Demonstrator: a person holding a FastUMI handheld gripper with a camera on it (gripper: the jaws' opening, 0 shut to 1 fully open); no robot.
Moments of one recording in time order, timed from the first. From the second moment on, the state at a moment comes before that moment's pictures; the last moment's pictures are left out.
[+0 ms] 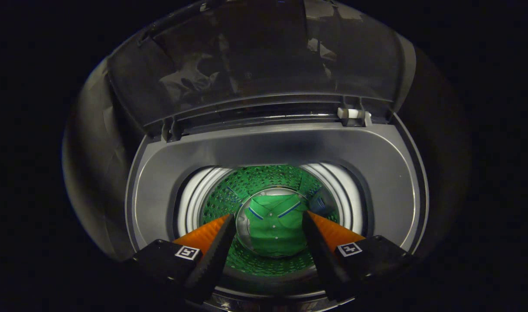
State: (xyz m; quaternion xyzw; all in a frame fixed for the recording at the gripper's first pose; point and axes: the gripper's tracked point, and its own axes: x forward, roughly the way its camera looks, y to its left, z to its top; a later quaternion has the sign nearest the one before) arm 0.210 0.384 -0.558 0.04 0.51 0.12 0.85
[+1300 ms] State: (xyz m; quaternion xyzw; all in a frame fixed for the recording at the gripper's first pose) arm 0.322 0.405 -0.229 0.01 0.24 0.17 0.95
